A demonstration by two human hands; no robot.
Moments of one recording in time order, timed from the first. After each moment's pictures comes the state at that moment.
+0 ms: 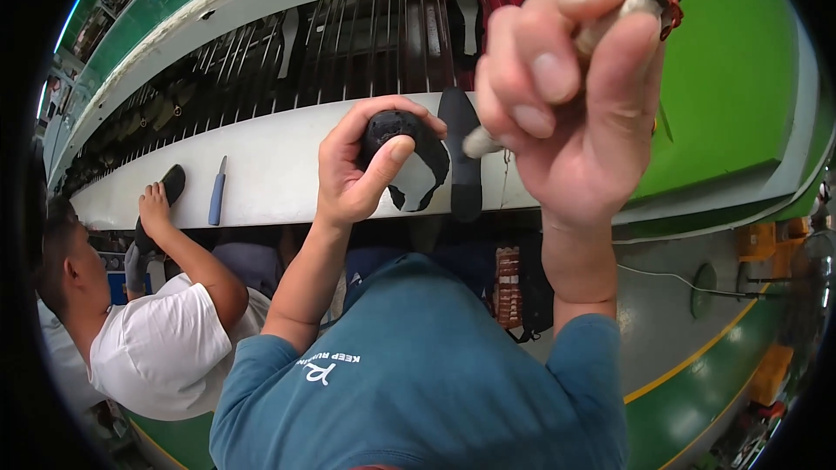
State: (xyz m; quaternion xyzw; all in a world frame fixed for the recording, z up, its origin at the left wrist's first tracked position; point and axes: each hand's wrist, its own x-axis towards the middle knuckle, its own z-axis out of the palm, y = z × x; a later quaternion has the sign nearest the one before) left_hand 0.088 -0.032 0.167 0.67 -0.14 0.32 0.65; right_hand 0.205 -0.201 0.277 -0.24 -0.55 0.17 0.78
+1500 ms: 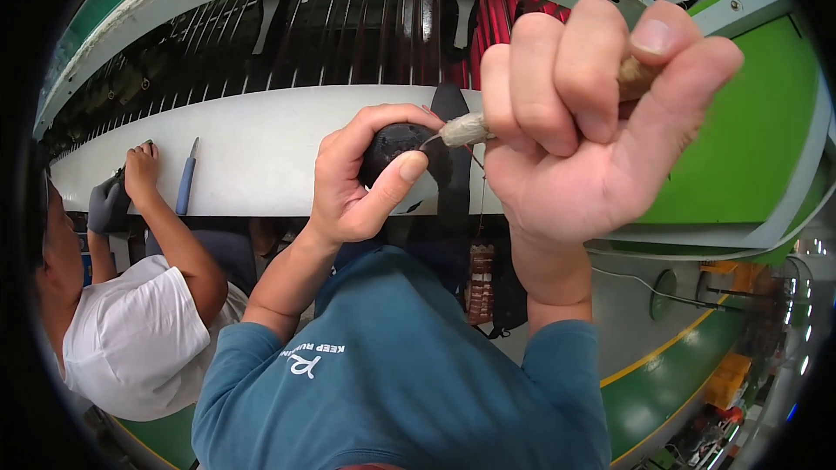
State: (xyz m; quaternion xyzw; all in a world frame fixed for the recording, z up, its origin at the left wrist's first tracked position) left_hand 0.089 -0.042 0.170 0.69 -0.13 0.38 0.61; right_hand 0.205 -0.169 0.282 -0.21 -0.53 0.16 0.80
